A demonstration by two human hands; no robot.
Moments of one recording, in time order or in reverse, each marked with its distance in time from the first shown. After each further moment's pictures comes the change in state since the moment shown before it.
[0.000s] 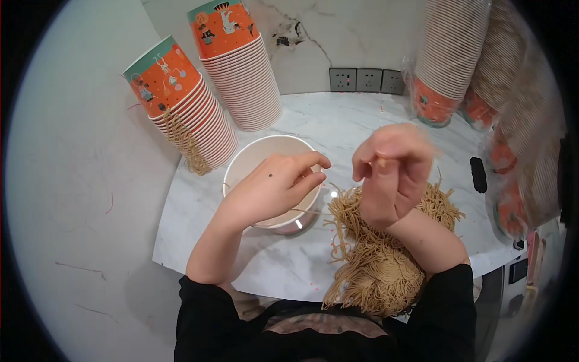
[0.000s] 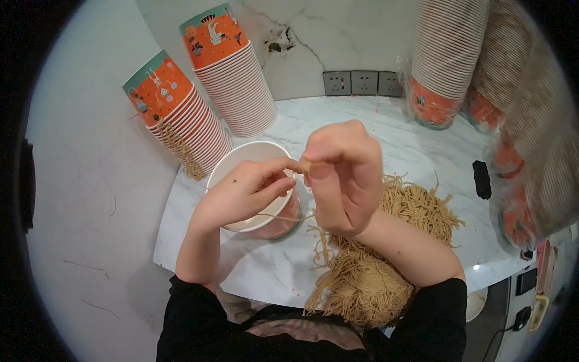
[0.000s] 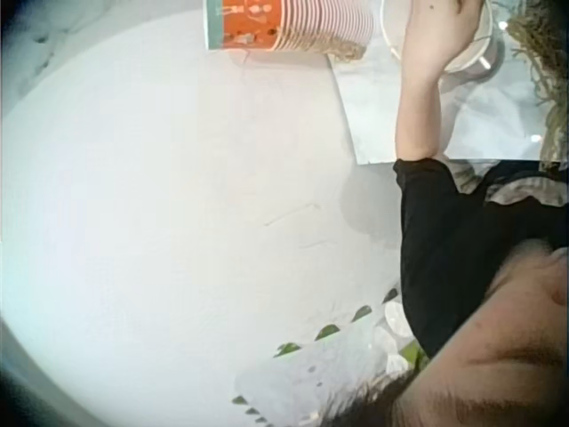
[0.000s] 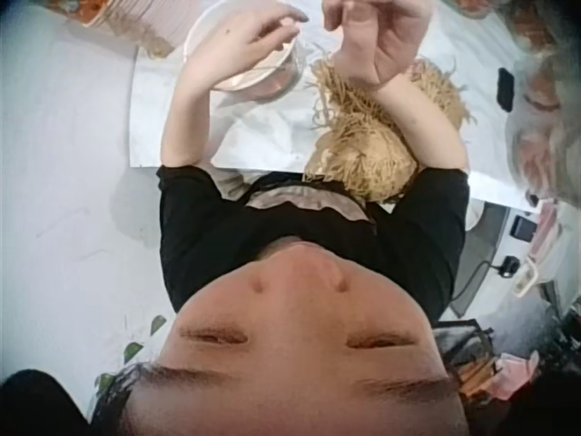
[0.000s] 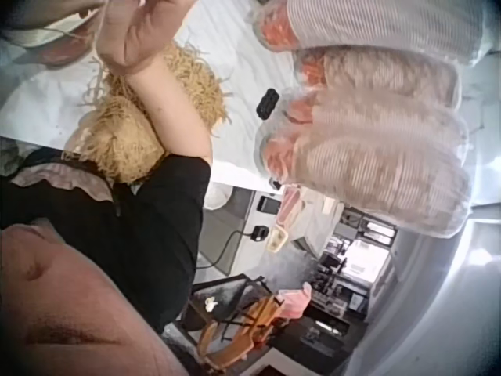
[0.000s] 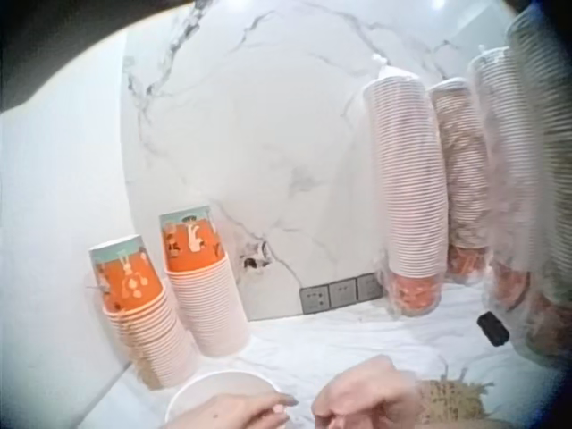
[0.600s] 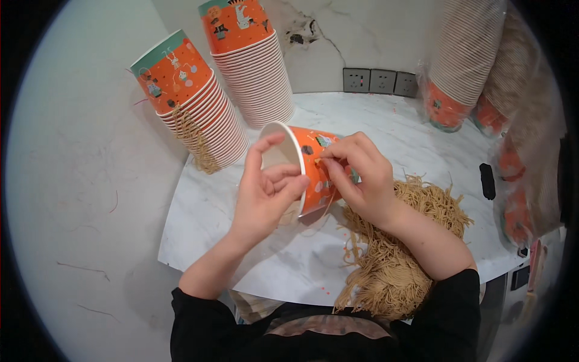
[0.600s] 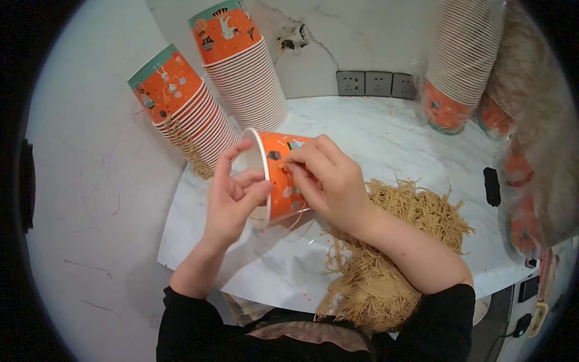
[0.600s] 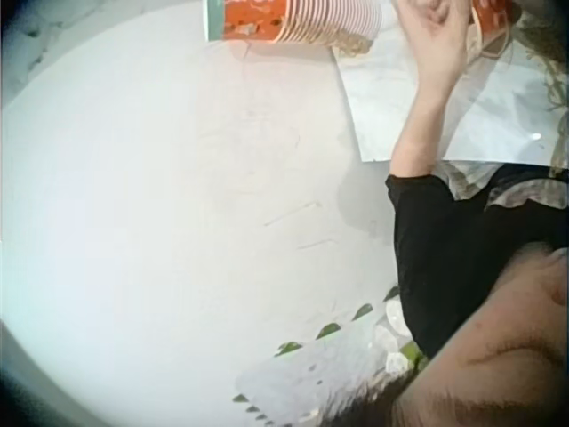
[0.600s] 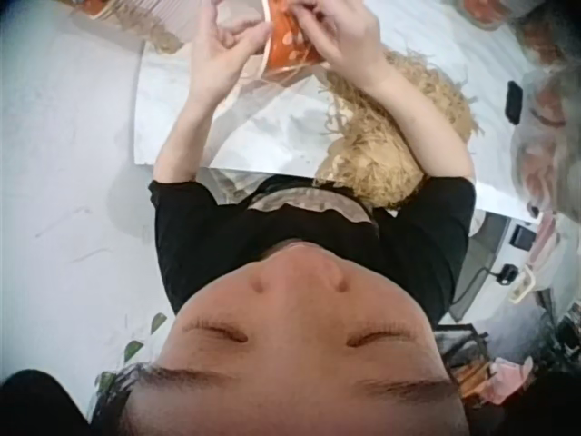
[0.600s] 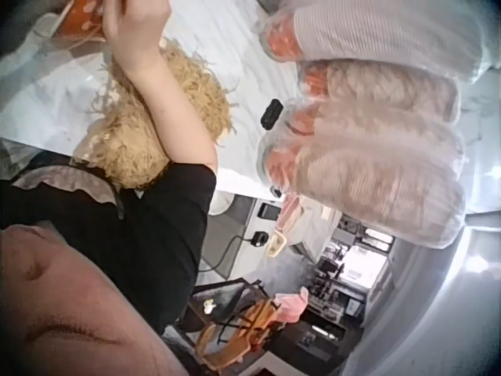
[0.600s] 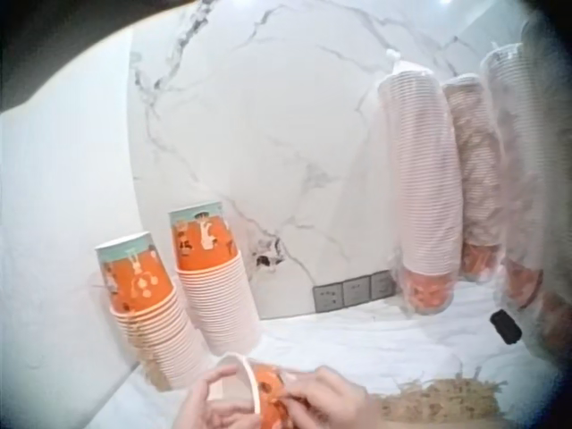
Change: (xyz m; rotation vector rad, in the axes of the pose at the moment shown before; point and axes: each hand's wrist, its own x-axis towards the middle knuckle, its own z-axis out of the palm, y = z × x) left_hand -0.043 -0.018 0.018 -1.035 0.445 -0.062; right_hand -0.017 0.020 0.009 -0.525 -0.361 0.348
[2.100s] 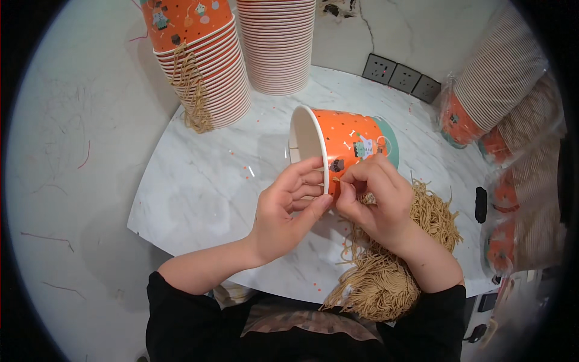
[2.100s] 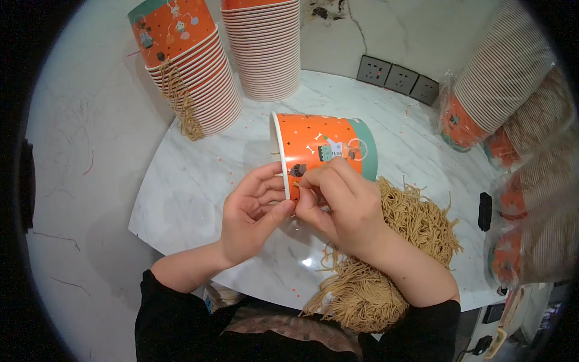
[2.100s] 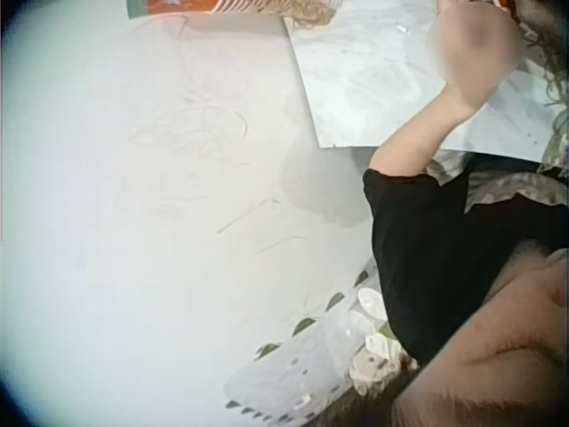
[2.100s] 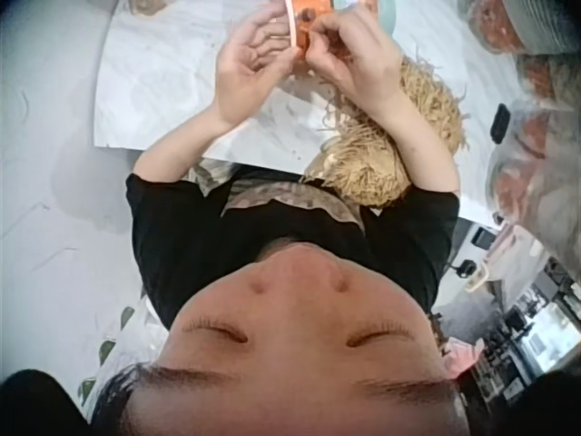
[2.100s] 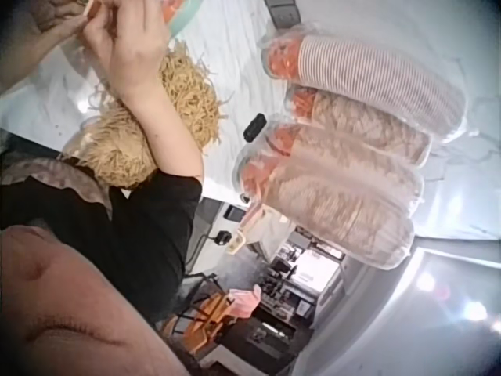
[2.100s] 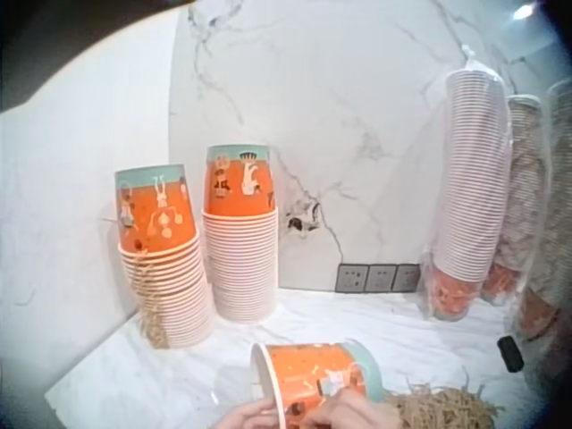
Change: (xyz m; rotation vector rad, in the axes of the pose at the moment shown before) left_hand -0.036 -0.058 0.001 0.034 0.058 0.103; right_hand -0.016 -0.014 0.009 -0.142 -0.204 -0.053
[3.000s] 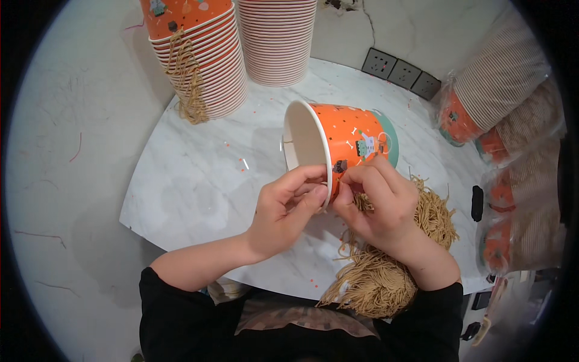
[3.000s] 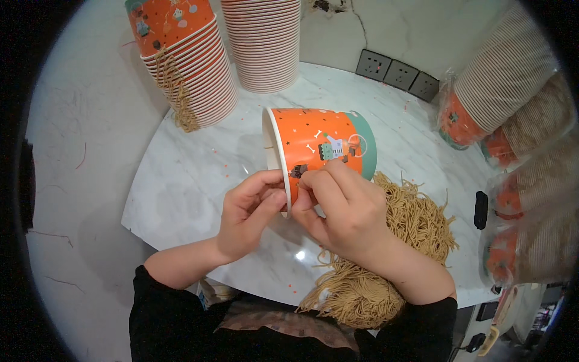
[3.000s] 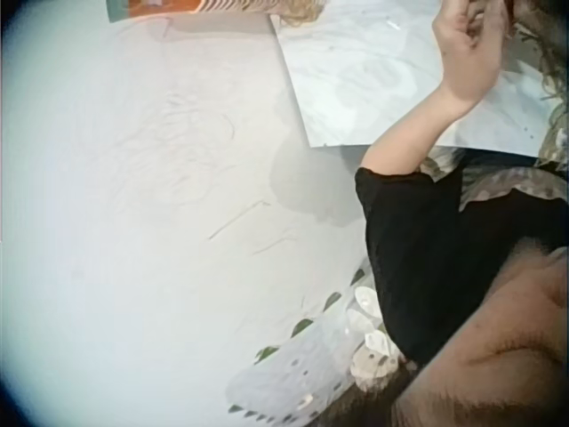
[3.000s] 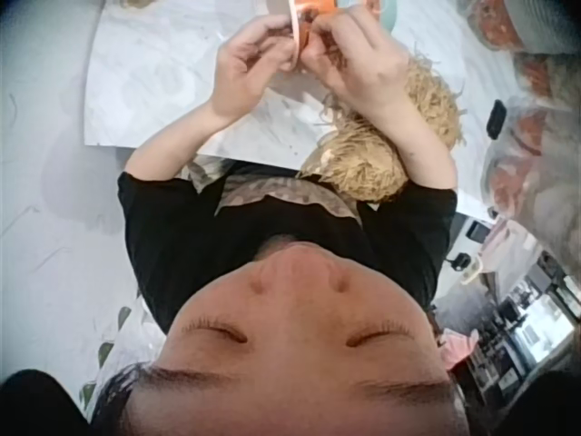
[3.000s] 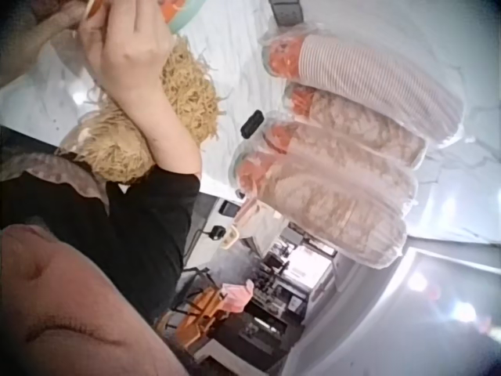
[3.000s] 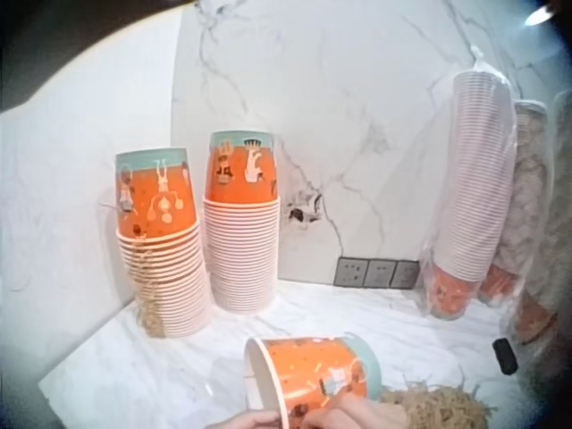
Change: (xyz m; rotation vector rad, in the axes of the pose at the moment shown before) left_hand -0.006 -0.004 -0.008 -0.017 -0.096 -0.041; right_hand -0.006 -0.004 -0.002 -0.215 -0.044 -0.048
